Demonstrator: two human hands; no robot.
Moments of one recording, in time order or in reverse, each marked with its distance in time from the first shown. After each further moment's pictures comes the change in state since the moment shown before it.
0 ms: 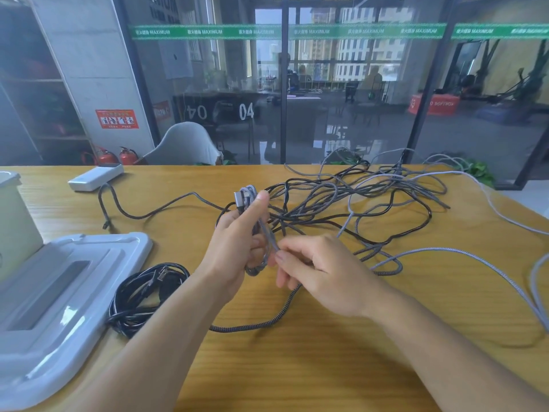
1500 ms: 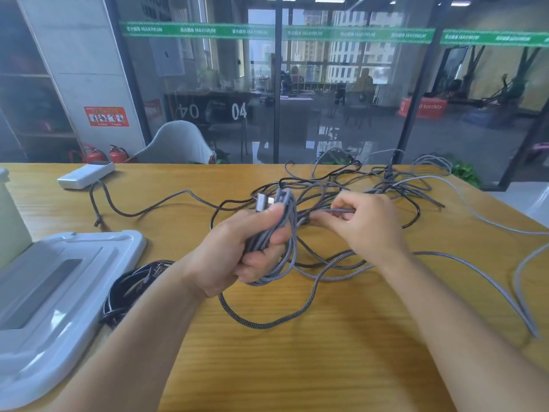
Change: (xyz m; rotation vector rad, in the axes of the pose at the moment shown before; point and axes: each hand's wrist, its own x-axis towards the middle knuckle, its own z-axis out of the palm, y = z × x) left_hand -0.011 0.021 -0.012 0.094 -0.589 -0.029; right_hand 0.017 0.055 -0.047 -0.352 0.584 0.035
